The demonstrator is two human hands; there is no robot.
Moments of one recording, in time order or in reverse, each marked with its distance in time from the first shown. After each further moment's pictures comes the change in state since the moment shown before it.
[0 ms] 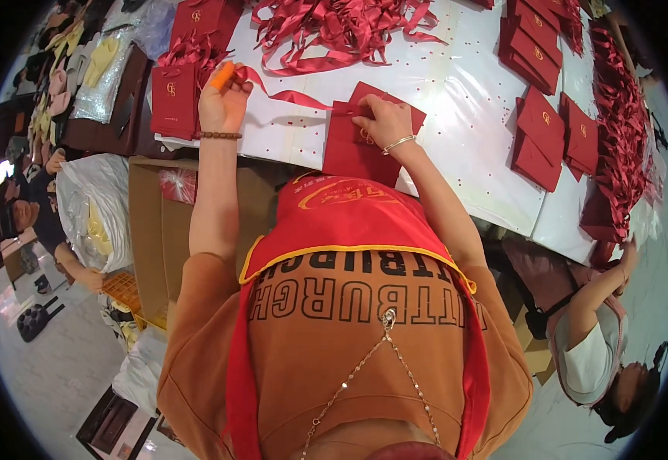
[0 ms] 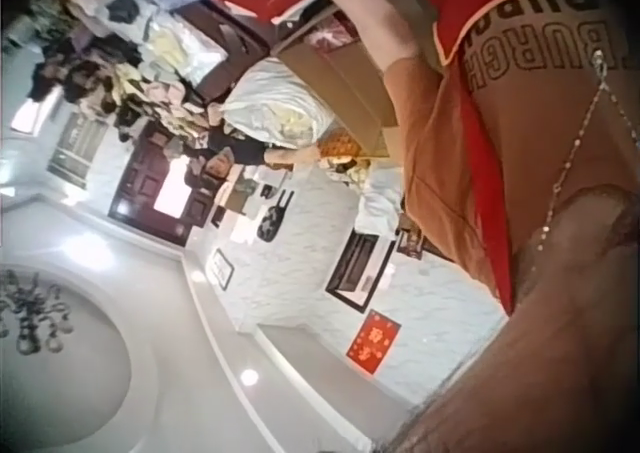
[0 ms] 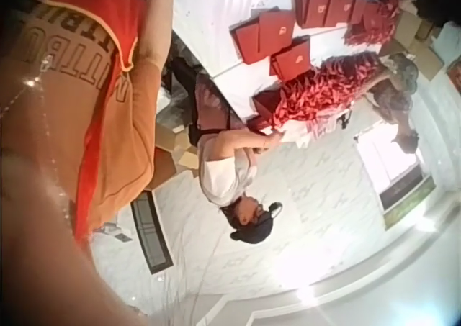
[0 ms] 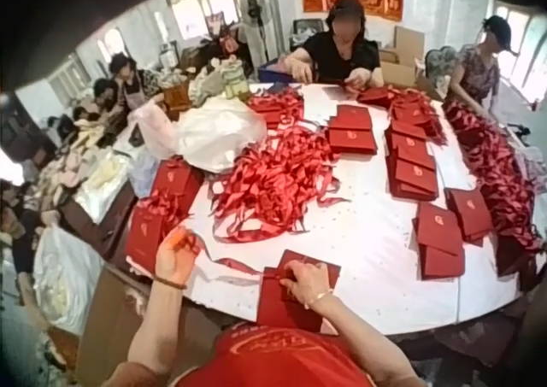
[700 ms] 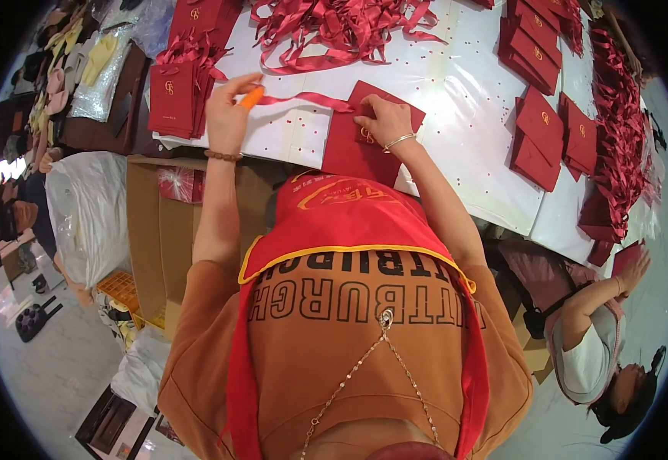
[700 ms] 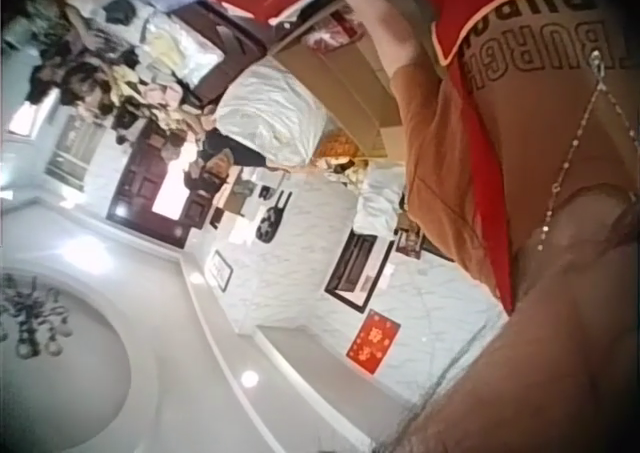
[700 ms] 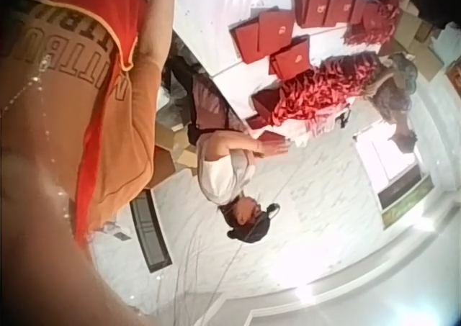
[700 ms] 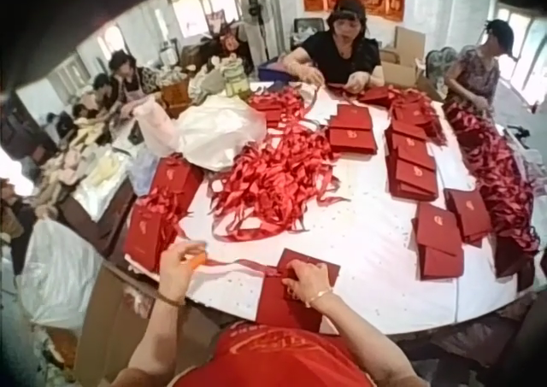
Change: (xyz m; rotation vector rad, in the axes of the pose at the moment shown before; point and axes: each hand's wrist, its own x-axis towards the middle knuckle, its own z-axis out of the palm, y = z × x) left_hand -0.041 -0.010 0.026 1.236 -0.083 0.331; right_hand 0.004 0.011 0.004 0.020 -0.032 0.045
